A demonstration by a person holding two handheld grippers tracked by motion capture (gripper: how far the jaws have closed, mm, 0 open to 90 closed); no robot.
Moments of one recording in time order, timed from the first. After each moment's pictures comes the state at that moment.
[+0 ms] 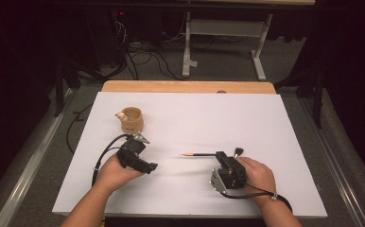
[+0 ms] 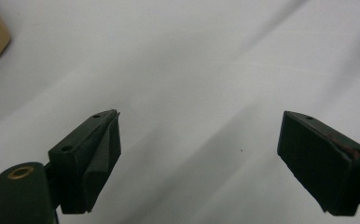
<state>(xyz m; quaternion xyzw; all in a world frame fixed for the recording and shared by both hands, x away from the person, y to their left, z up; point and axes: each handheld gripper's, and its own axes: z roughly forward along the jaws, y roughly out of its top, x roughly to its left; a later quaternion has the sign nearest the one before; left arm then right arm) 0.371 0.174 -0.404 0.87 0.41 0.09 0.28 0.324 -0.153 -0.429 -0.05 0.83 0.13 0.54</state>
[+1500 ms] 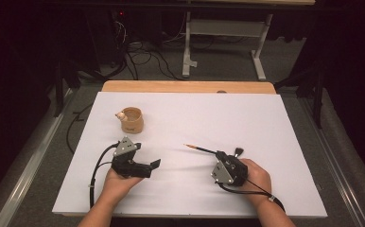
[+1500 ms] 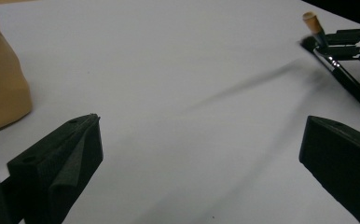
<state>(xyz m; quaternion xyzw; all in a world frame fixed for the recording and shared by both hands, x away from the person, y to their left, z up) 0.341 0.186 -0.417 0.76 0.39 0.16 0.49 0.336 -0.158 -0.435 0.07 0.85 0.20 0.49</state>
